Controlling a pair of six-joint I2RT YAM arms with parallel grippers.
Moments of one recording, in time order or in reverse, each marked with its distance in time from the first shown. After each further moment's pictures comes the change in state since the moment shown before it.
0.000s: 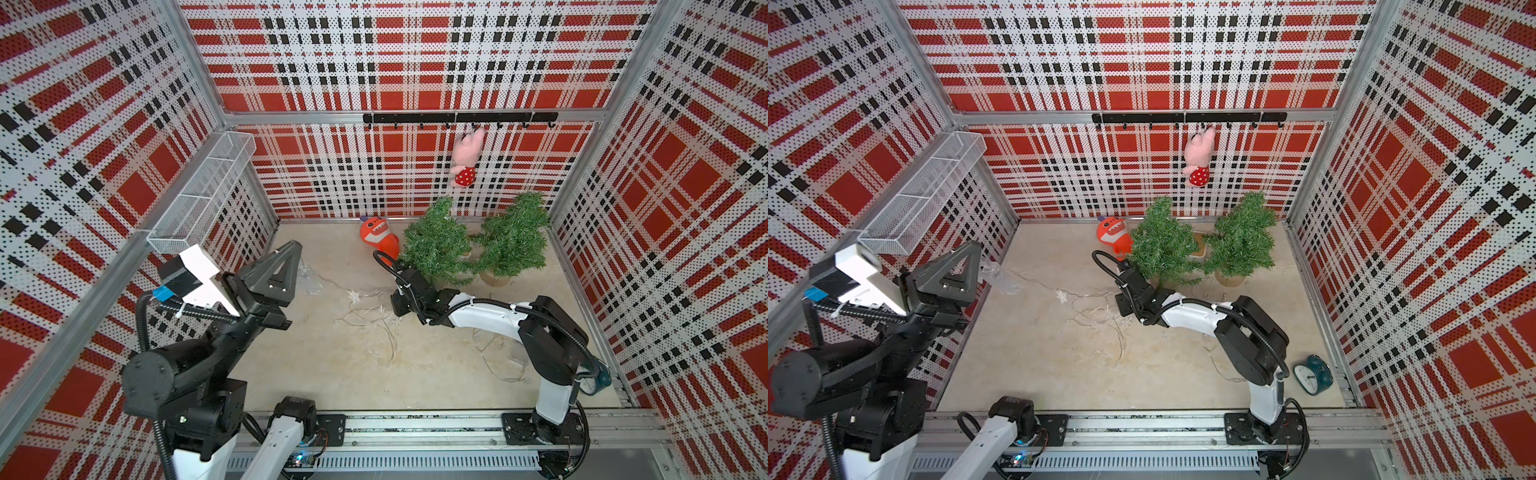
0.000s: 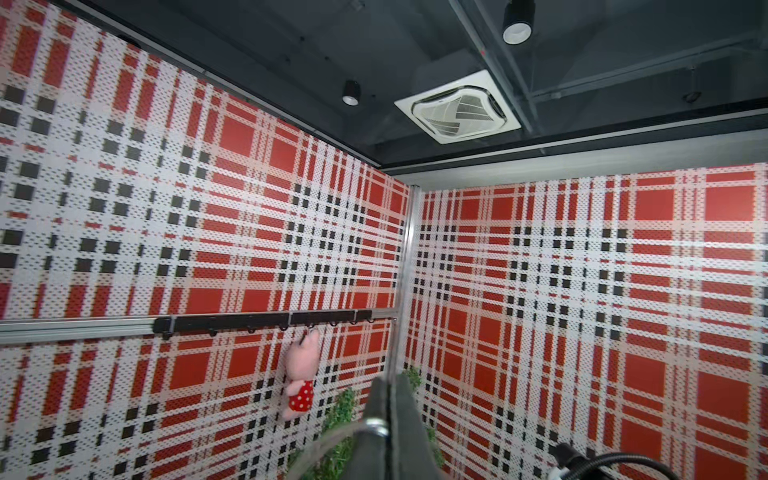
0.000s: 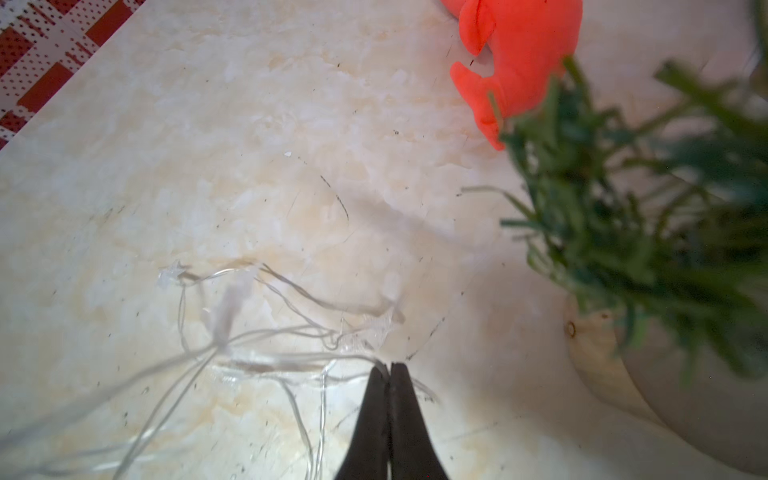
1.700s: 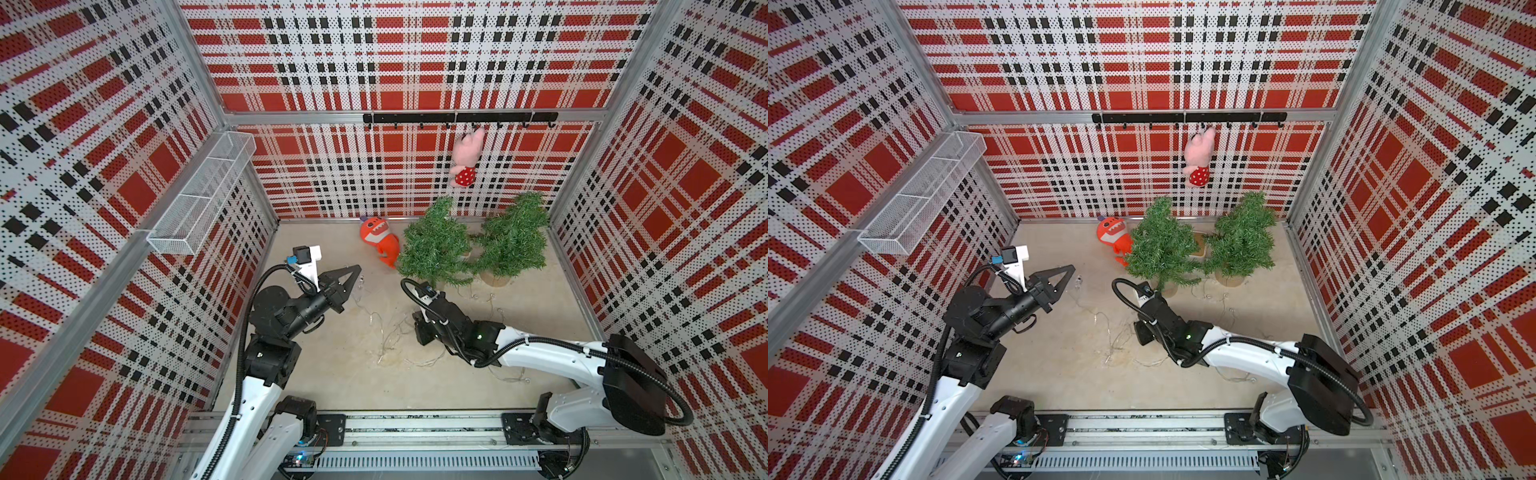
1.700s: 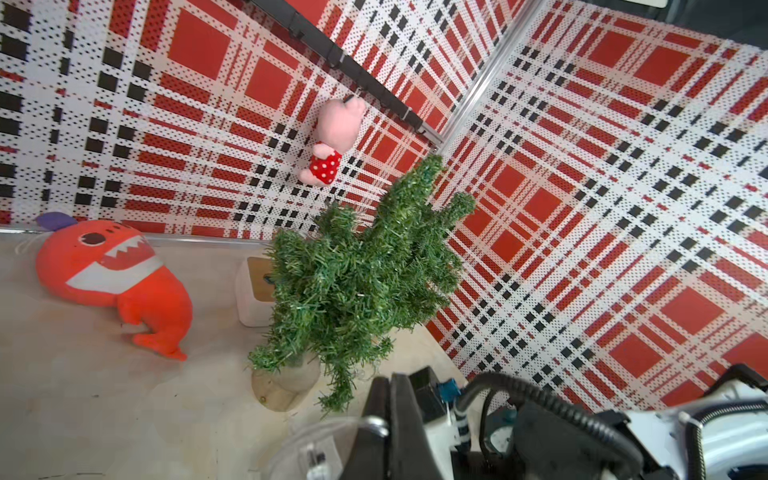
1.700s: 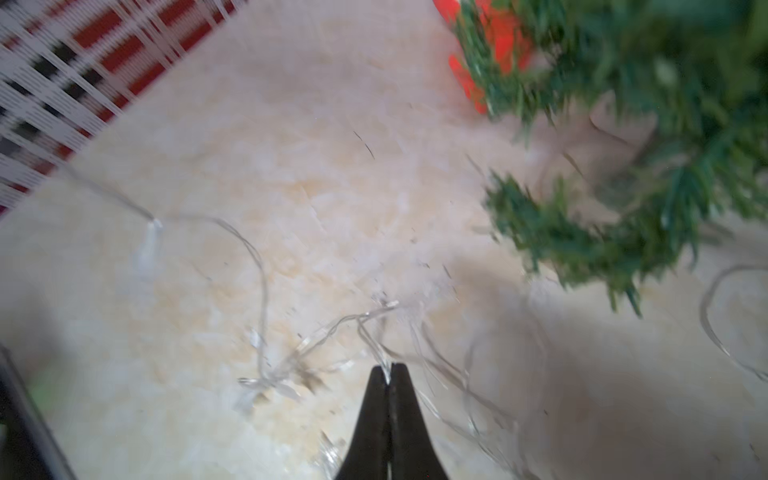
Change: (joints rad) left arm -0.048 0.073 -0.509 0.072 0.105 -0.135; right arm 0.134 -0.411 -0.327 0.072 0.090 0.024
